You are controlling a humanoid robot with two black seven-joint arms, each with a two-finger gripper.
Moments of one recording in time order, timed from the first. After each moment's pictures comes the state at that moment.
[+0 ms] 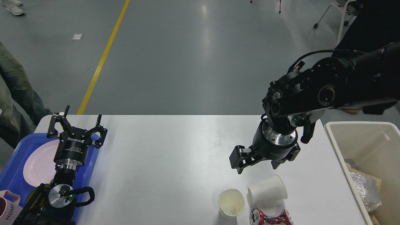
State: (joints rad) left arm -0.24 0.07 -1.58 -0.82 0.33 -0.58 -0.23; right arm 2.11 -0.07 -1.03 1.61 0.06 0.49 -0.24
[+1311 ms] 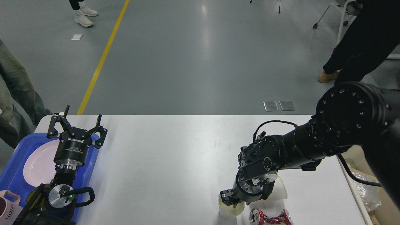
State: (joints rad) left arm -0.24 0.07 -1.58 -0.82 0.33 -0.58 -0.23; right arm 1.58 0.15 -1.00 1.34 -0.02 0.22 -0.32
